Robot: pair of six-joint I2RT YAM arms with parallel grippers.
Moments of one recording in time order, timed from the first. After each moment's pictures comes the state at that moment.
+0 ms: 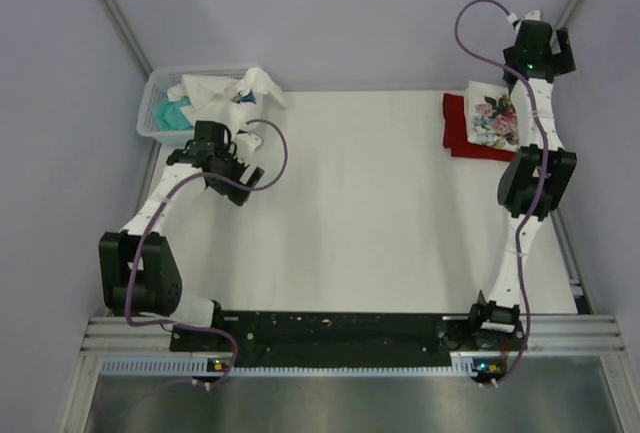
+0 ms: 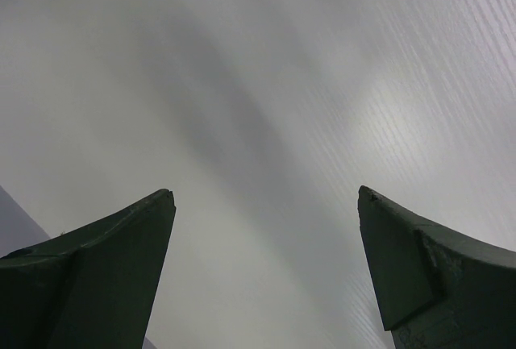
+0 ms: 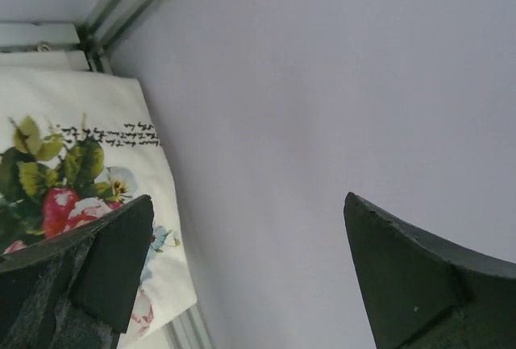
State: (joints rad) left arm -0.09 1.47 1.13 -0.69 0.11 0.52; right arm -0.16 2.32 2.31 -0.42 0.61 -0.58
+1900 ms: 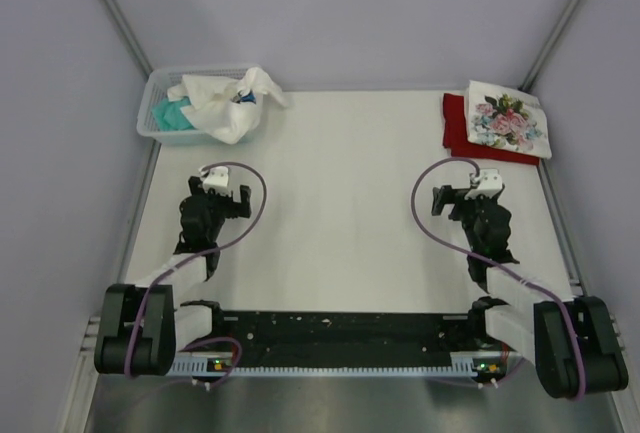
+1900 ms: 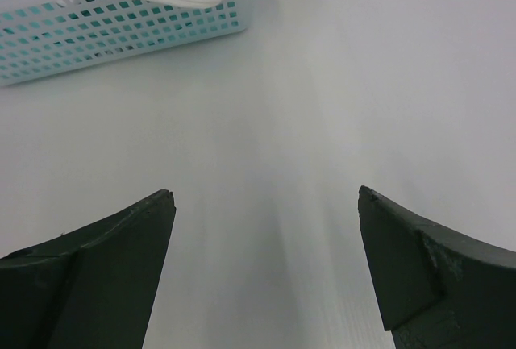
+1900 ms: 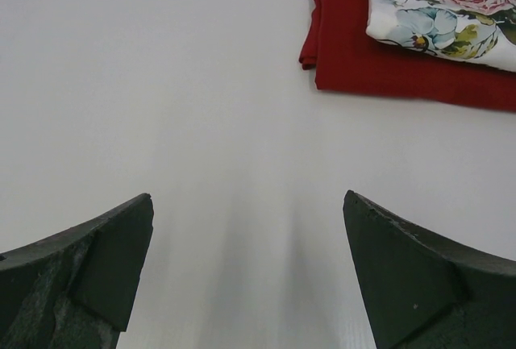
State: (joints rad) left arm -0.02 1.15 0.25 0.71 0.13 0.10; right arm 0.11 1.03 0.15 0.76 0.03 0.07
